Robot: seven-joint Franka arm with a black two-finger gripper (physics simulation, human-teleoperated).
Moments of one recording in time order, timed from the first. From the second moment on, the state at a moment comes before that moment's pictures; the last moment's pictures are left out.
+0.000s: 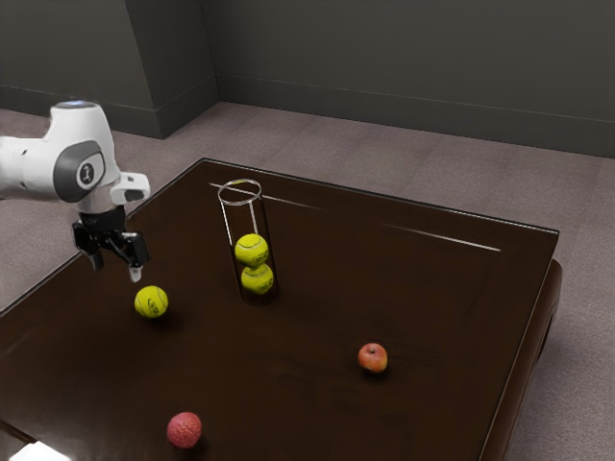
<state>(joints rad) 0.07 0.09 0.26 -2.09 0.04 2.09 0.23</state>
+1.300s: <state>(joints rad) 0.07 0.24 0.25 -2.02 -0.17 2.18 0.38</state>
